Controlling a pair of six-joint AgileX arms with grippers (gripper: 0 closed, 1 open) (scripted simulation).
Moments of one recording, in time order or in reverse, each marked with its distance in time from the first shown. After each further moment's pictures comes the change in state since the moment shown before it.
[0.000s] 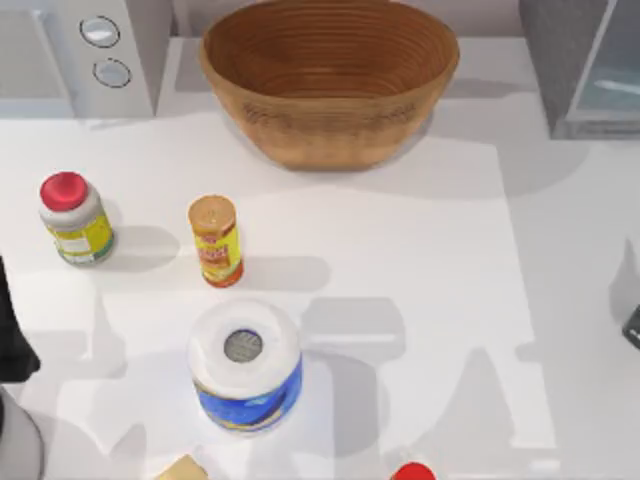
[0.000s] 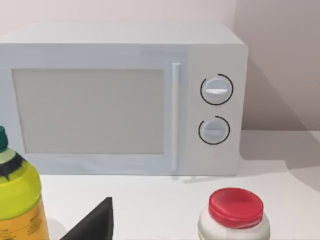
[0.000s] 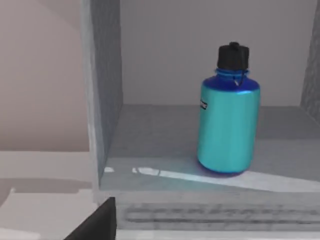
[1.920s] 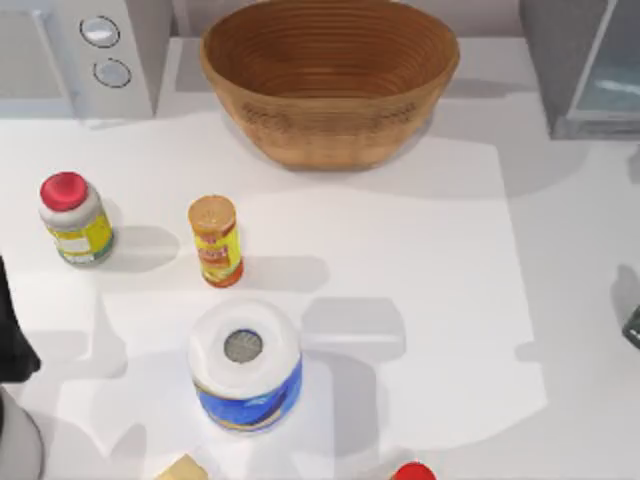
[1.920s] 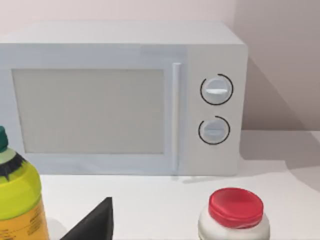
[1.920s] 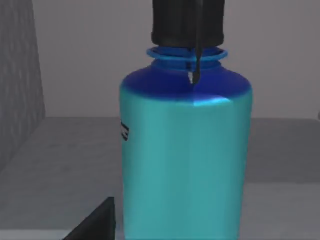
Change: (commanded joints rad) left arm 0.000 0.000 0.000 0.000 0.000 0.000; right arm -0.026 1.249 0.741 0.511 -0.009 0.007
